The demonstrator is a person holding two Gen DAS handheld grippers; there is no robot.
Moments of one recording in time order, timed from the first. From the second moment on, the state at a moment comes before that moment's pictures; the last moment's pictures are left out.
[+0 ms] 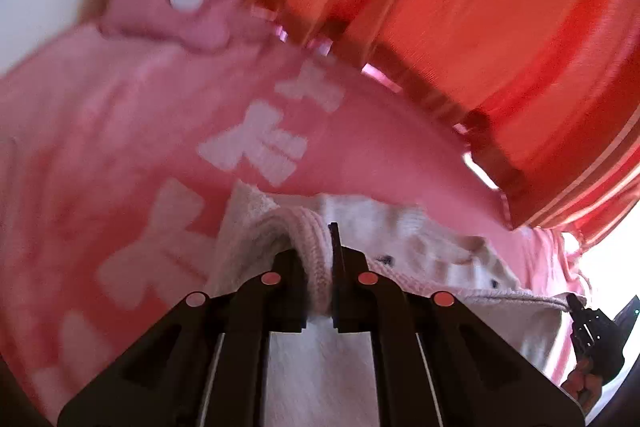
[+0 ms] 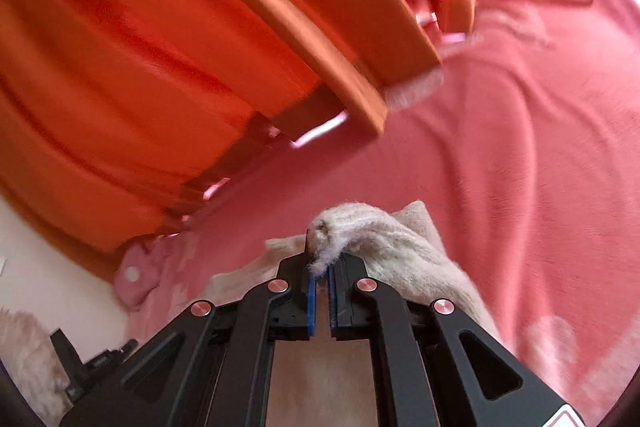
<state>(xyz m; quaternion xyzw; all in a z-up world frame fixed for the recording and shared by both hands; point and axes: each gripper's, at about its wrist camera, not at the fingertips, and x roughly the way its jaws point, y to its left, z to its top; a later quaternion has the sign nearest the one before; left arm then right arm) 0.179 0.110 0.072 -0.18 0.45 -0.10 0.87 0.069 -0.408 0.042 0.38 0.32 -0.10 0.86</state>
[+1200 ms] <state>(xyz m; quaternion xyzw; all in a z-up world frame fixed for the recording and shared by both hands) 0.189 0.099 0.077 -0.13 0.40 -0.12 0.90 0.059 -0.413 0.060 0.36 0.22 -0.04 0.91</state>
